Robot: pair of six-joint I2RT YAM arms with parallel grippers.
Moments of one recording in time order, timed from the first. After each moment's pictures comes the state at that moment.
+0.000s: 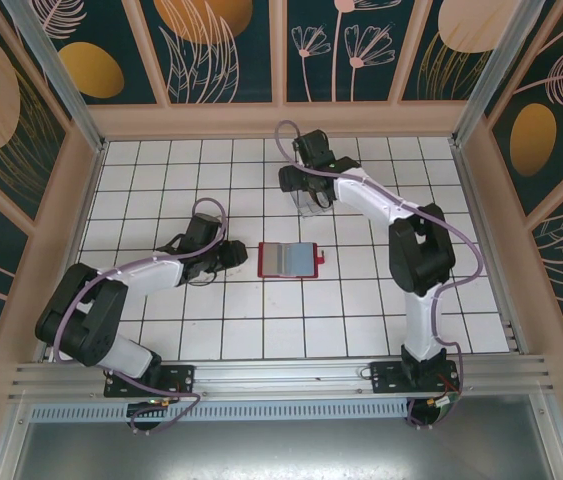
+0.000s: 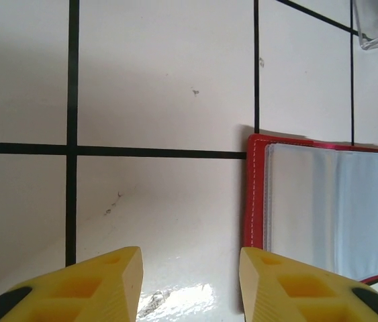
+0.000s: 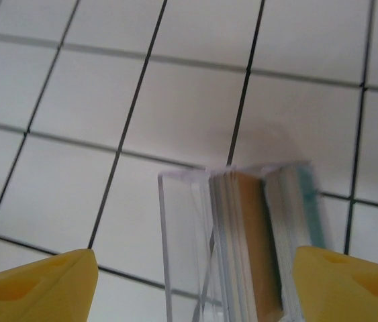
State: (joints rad) left arm -0.47 1.50 0.66 -0.04 0.20 -0.69; right arm 0.54 2.02 1.67 -0.50 0.07 0.24
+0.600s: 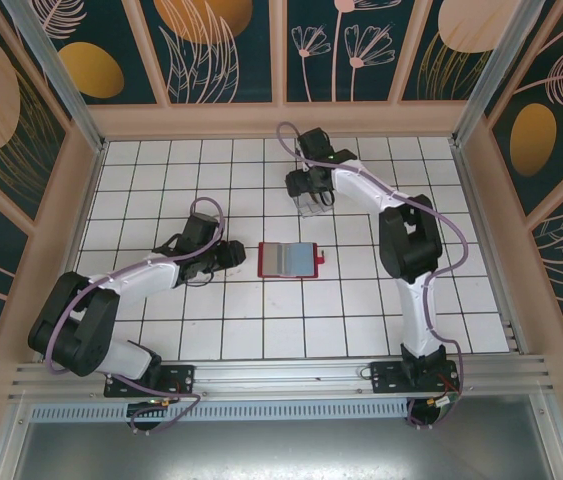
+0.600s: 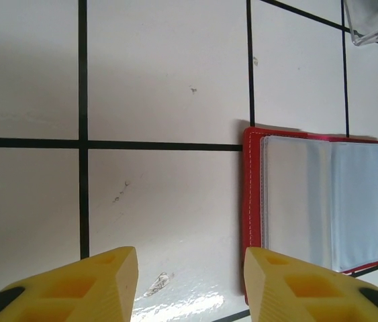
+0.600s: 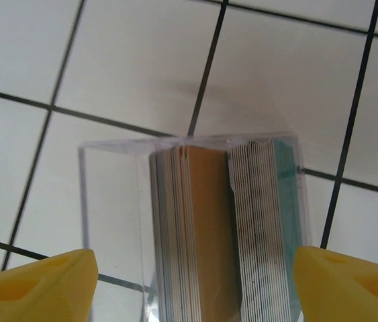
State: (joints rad) left arm -0.47 1.44 0.67 -0.10 0.18 -0.65; right arm 0.50 2.17 1.81 -0.66 0.06 0.17
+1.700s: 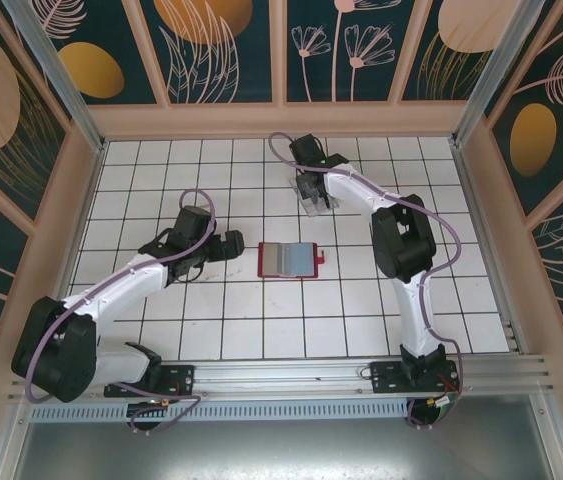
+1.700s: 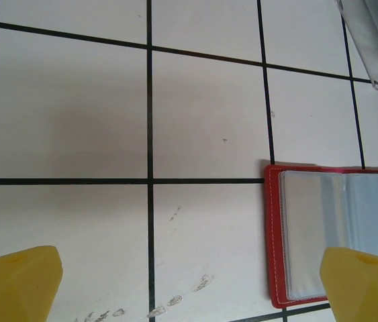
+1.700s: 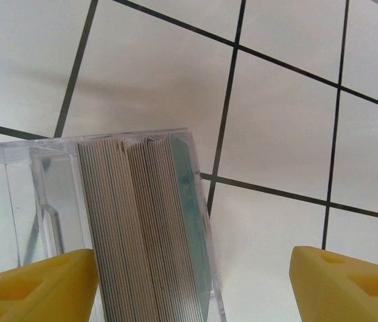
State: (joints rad) left arm -0.47 1.30 0.73 -0.29 -0.01 -0.57; right arm 0.53 2.19 1.81 -0.66 0.44 0.06
